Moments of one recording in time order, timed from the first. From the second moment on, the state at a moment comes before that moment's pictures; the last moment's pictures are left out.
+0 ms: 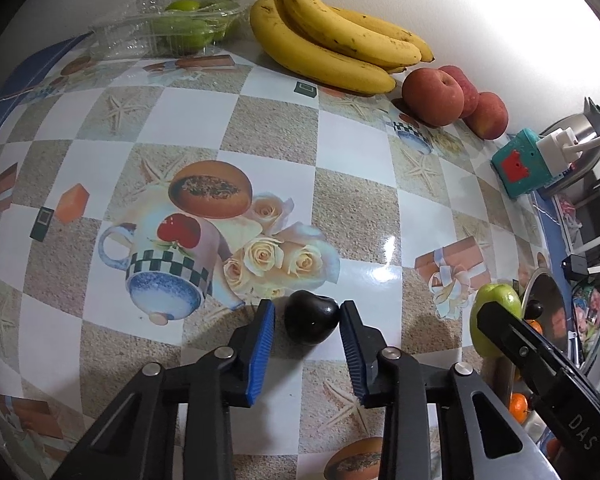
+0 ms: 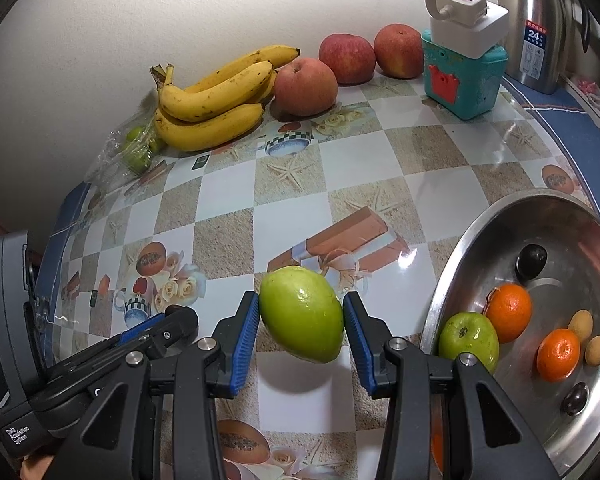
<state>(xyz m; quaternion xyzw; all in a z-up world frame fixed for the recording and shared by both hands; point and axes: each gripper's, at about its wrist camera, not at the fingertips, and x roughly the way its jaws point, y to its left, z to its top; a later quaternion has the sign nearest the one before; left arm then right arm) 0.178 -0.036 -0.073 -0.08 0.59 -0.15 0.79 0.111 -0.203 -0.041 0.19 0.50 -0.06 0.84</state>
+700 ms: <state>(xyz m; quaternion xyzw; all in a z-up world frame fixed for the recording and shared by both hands) 0.174 -0.032 -0.033 -0.09 0.57 -0.16 0.80 0.105 -0.209 -0.034 0.20 0.49 -0.06 0.84</state>
